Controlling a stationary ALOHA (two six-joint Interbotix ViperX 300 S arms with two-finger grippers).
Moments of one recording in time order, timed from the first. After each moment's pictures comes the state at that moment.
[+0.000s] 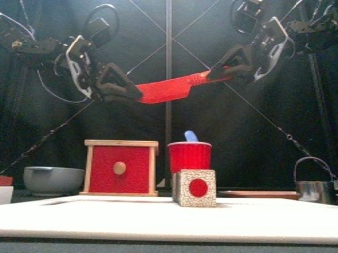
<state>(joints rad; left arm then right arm) 0.08 -0.27 0.98 0.00 -0.45 0.04 -0.04 -0.42 0.92 0.25 -0.22 -0.24</state>
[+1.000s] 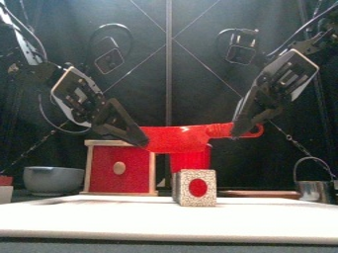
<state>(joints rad) -0.07 0.05 0.93 0.00 -0.59 0.03 0.01 -0.24 0.95 0.29 -0.06 -0.24</state>
